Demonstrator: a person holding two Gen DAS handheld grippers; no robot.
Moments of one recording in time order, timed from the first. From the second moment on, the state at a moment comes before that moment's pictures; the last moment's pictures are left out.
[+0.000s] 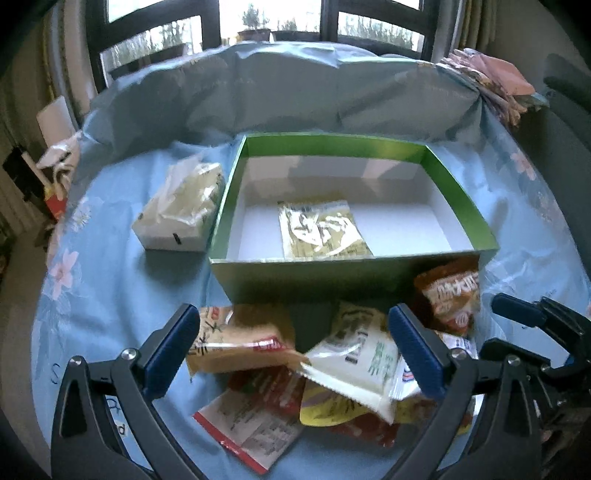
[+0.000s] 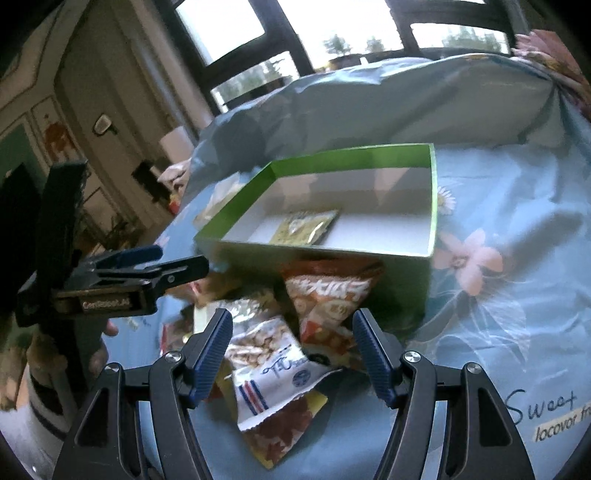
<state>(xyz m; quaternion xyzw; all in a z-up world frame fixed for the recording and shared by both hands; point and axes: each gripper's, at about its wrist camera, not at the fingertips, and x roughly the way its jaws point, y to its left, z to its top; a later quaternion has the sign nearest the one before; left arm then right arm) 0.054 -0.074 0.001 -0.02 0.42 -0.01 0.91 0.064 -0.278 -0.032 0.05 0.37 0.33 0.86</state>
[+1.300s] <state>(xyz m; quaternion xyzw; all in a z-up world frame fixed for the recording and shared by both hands) 0.037 -0.116 -0.025 -0.07 0.46 -0.26 0.85 0.050 -0.257 -0.072 -0.02 0.43 0.38 0.82</state>
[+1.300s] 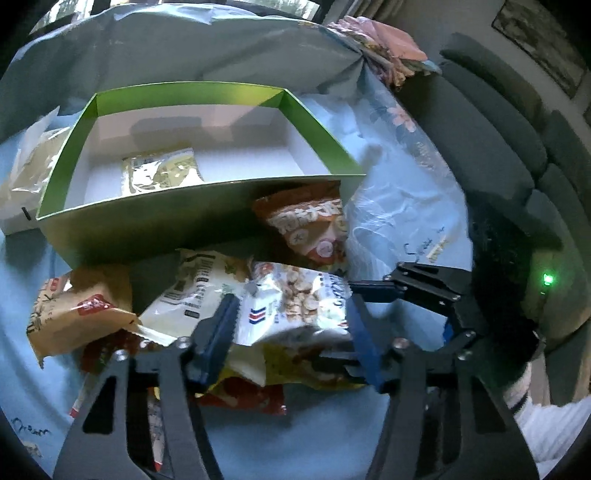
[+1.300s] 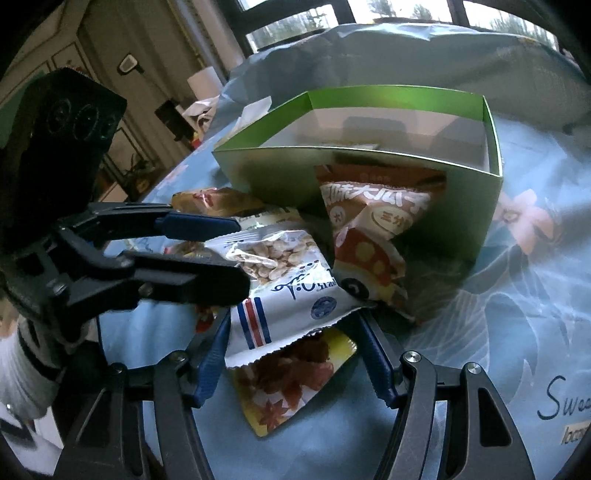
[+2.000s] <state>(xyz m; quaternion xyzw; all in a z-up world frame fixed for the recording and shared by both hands) 0.015 -0.106 -0.005 -0.05 0.45 -0.27 0.85 0.035 -0.256 -0.053 -0.02 0.38 0.41 0.83</state>
